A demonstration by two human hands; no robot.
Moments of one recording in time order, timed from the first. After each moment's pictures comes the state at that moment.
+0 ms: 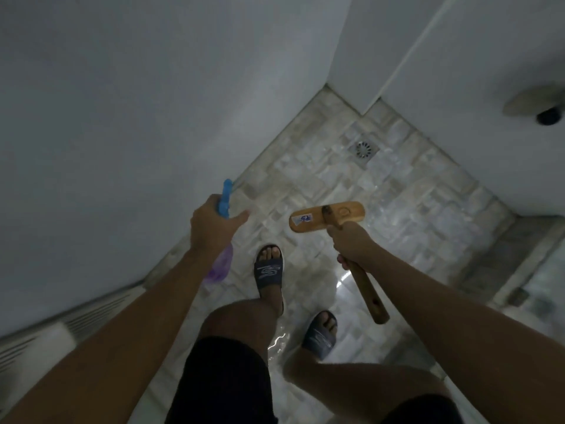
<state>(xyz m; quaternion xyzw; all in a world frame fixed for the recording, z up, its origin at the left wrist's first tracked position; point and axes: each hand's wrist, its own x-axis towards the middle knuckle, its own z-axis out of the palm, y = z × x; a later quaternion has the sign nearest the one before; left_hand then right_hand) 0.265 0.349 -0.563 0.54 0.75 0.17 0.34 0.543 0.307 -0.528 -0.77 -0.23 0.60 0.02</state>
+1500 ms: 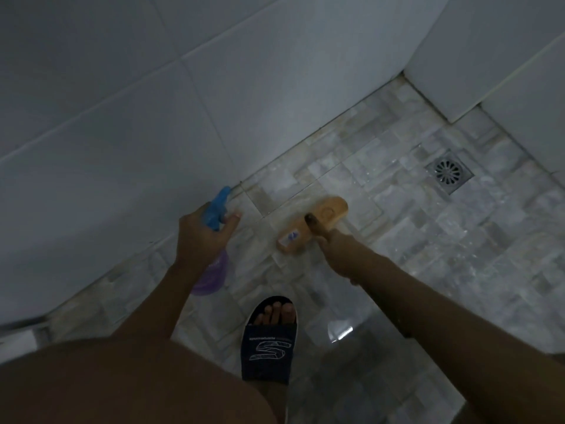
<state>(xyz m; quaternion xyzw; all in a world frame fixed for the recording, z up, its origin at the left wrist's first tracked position) 0.196 0.365 -0.903 0.59 0.66 0.39 0.27 0.481 0.379 -0.875 -0.68 -0.53 0.49 -0.15</state>
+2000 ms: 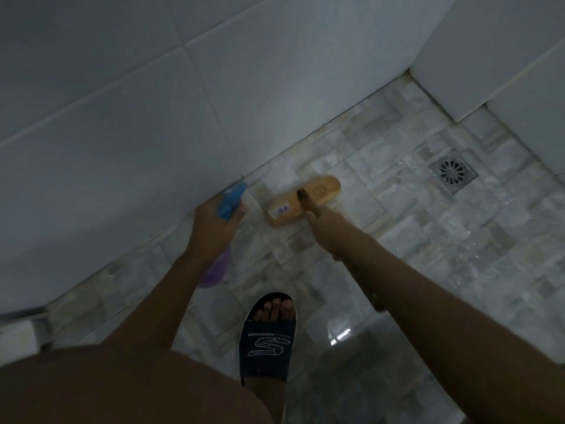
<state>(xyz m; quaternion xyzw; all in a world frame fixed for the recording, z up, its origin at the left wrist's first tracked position) 0.213 0.374 -0.908 0.55 0.67 0.37 0.34 0.459 0.414 -0.893 -0.68 -0.54 0.50 -0.07</state>
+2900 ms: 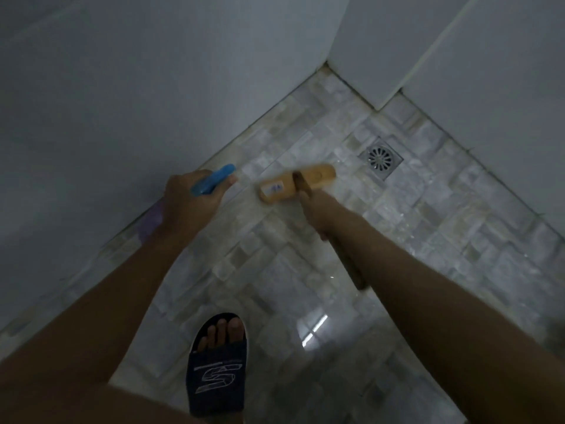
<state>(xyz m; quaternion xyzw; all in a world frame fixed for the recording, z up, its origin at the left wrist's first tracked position) 0.301 0.465 -0.917 0.66 0.61 0.36 0.27 0.561 0.450 -0.891 -0.74 -0.49 0.45 -0.05</state>
